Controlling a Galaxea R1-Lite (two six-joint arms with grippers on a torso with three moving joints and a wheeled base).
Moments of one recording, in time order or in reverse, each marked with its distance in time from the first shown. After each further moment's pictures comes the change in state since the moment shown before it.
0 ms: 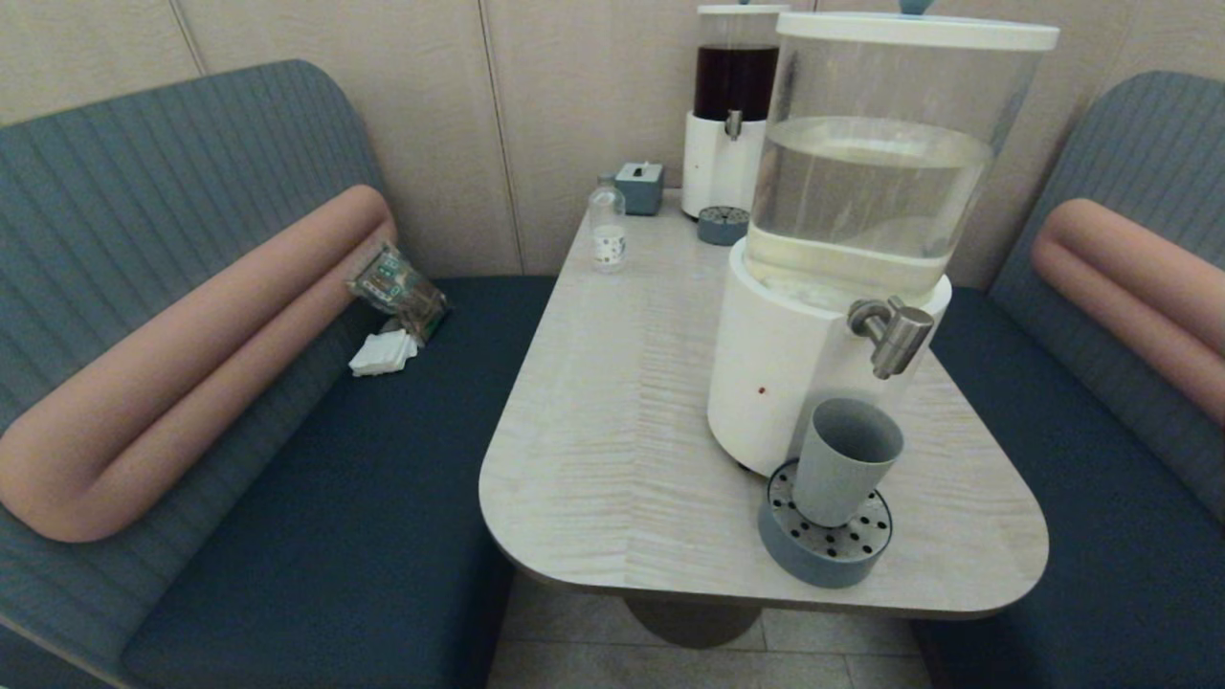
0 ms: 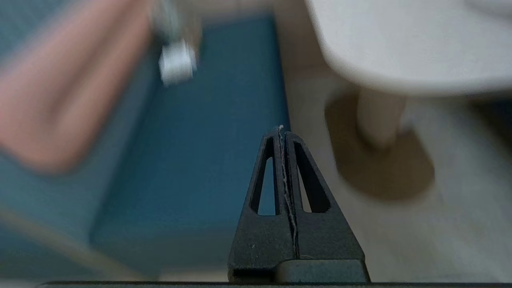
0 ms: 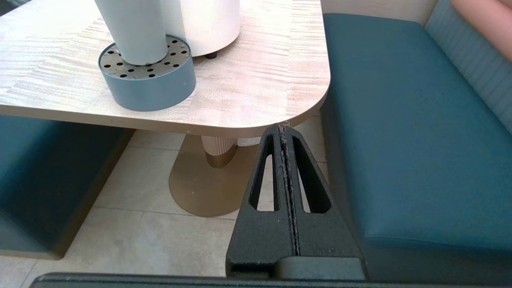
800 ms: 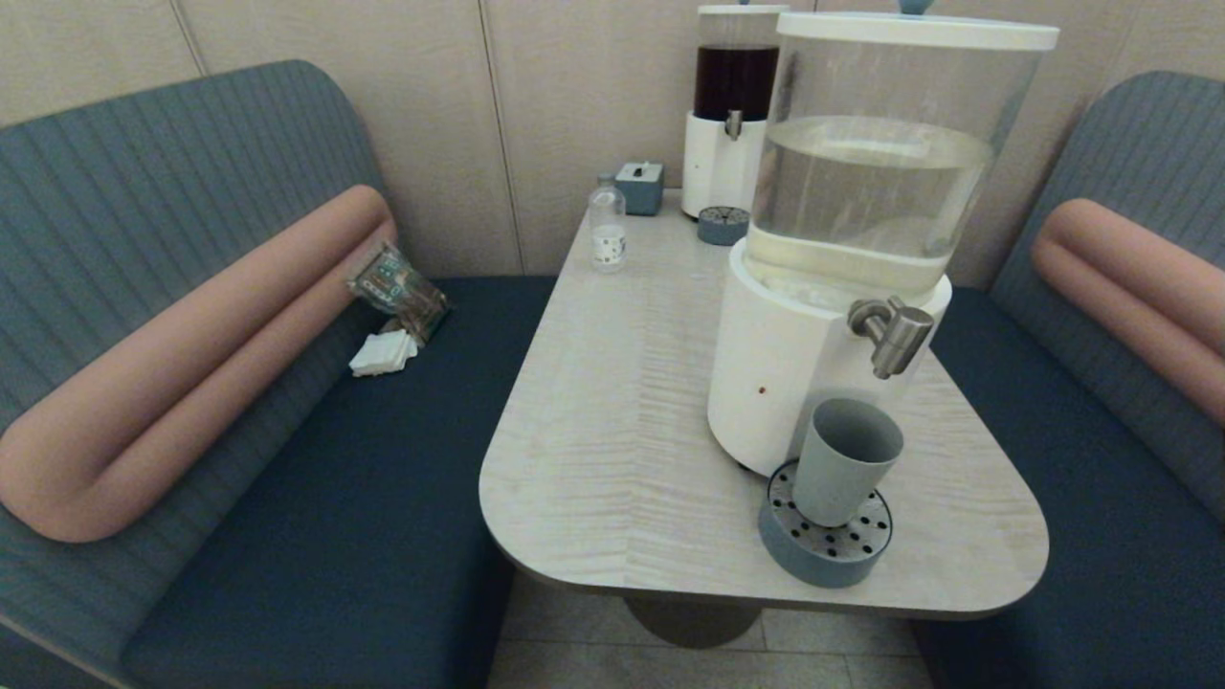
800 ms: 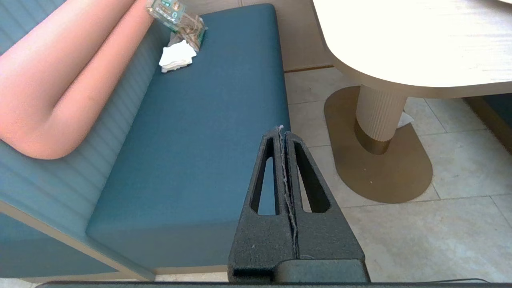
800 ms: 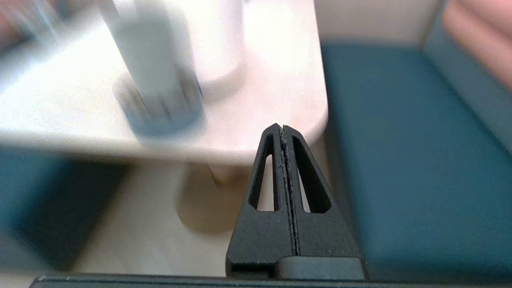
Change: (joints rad) left arm 0.000 0.000 0.004 0.012 0.009 -0.018; right arm 0.000 0.001 -0.135 0.063 0.003 0.030
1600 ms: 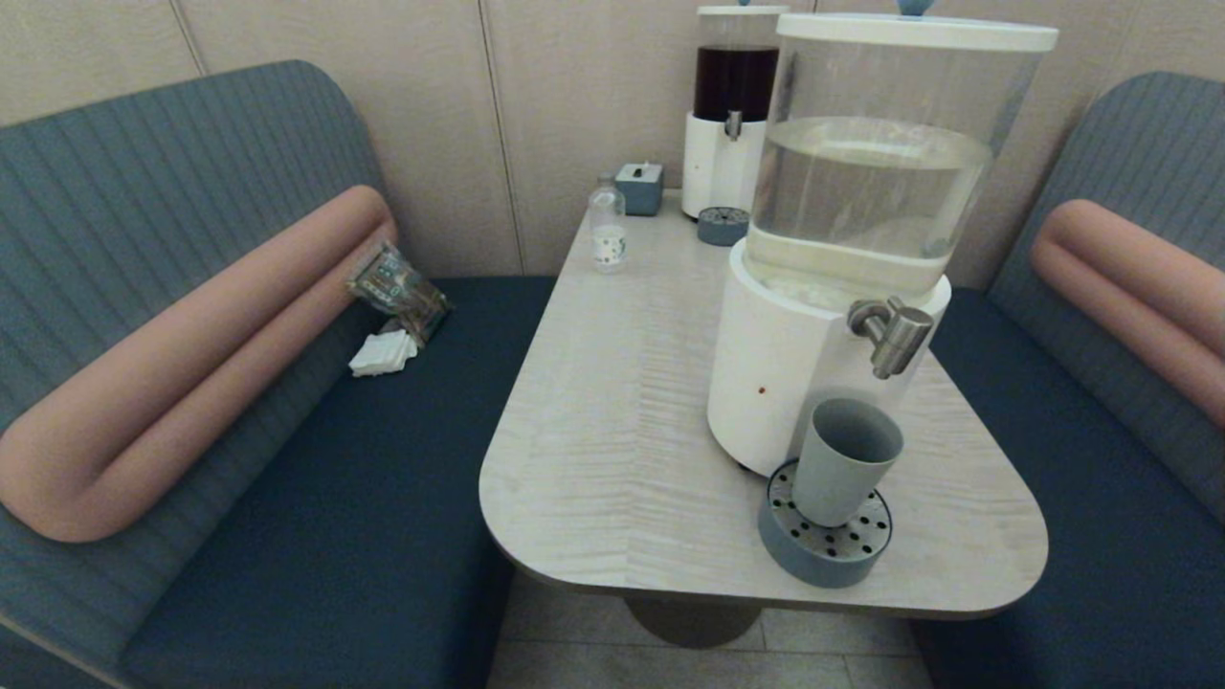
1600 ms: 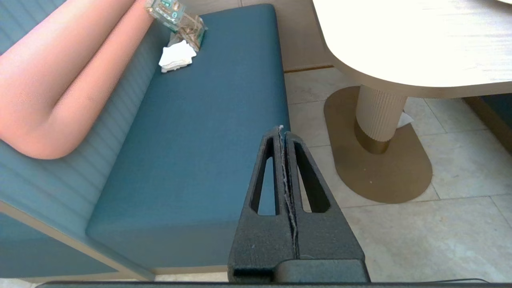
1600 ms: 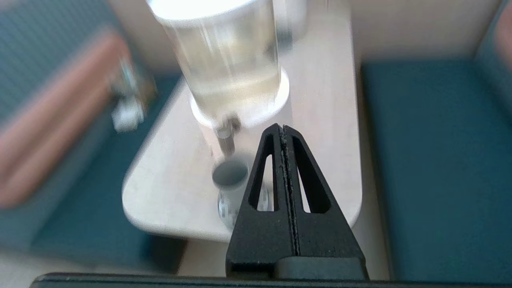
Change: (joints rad) left arm 0.000 0.000 0.000 0.000 0.001 0.000; right arm 0.025 0.886 -1.542 0.751 0.093 0.170
